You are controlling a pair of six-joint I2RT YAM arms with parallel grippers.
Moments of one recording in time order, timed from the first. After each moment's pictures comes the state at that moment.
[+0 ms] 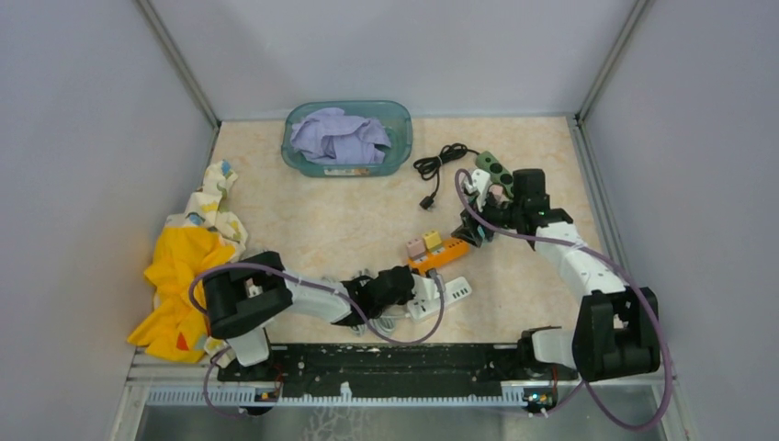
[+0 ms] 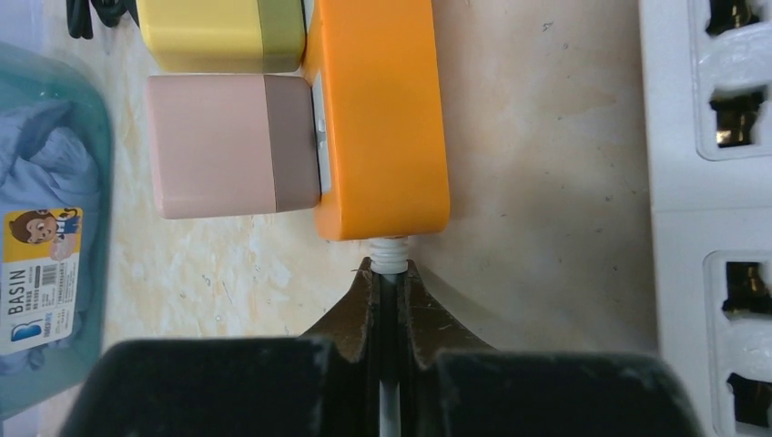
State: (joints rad) left arm -1.22 1.73 0.65 0.44 -0.44 0.48; right arm 0.14 1.26 0.81 -0.31 -0.81 -0.60
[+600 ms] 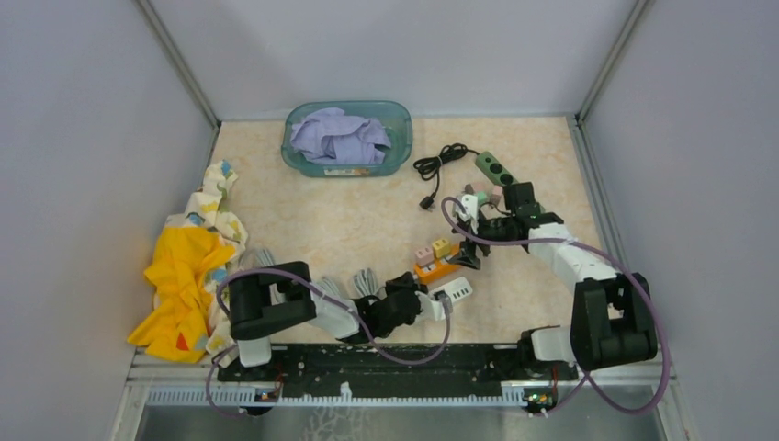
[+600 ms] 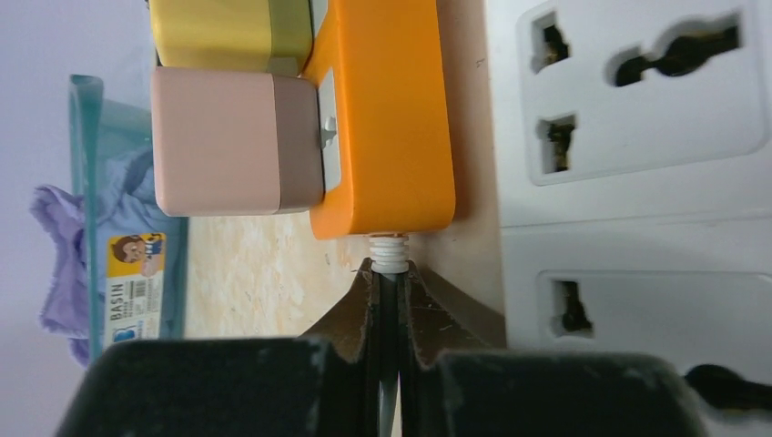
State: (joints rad) left arm -1.33 1.84 0.62 0.65 -0.61 0.62; right arm 0.17 1.32 0.76 -0.44 -0.97 -0.92
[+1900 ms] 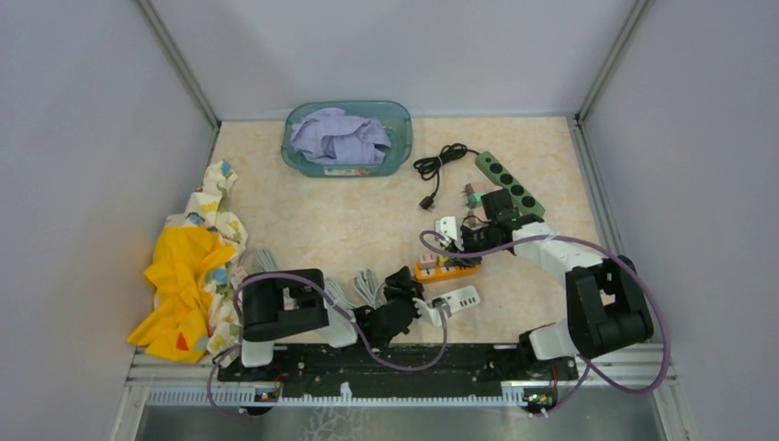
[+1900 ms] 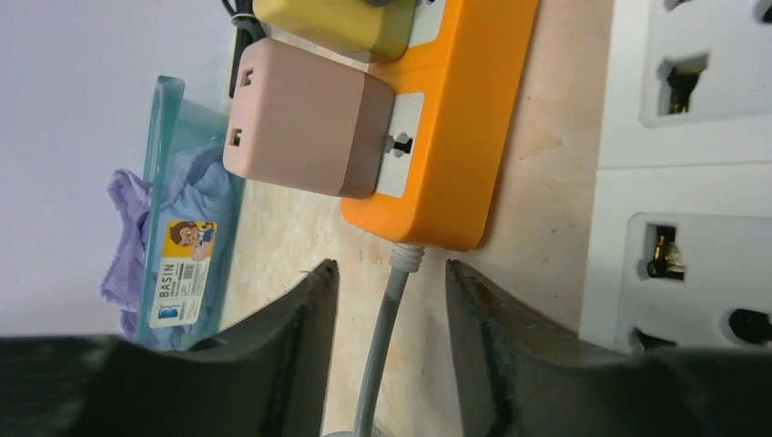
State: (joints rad) left arm -1.40 1.94 0.55 1.00 -0.77 0.74; right arm 0.30 1.39 0.74 -0.46 -0.81 -1.18
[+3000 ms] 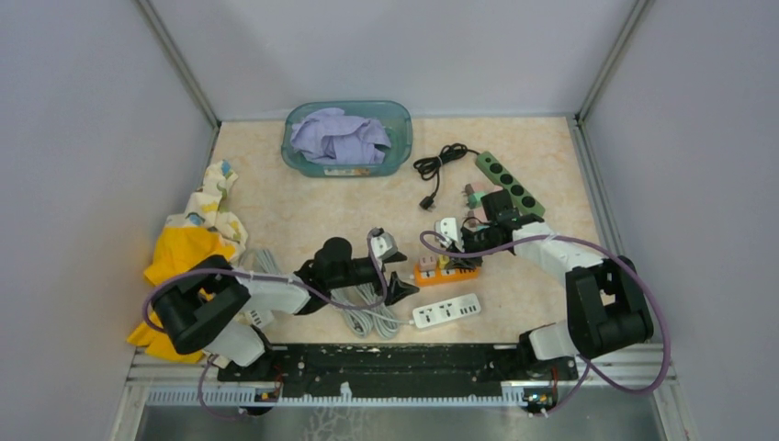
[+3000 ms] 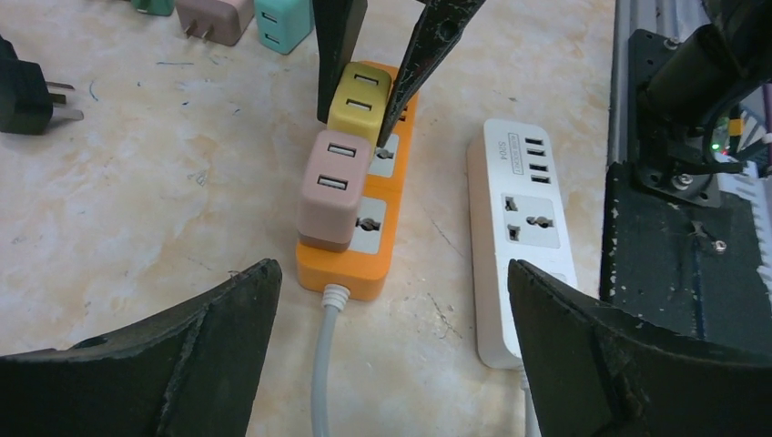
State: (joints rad) left arm -0.89 1.46 0.39 0.88 0.40 -0.09; right arm 0.30 1.39 0.74 -0.50 -0.83 -1.19
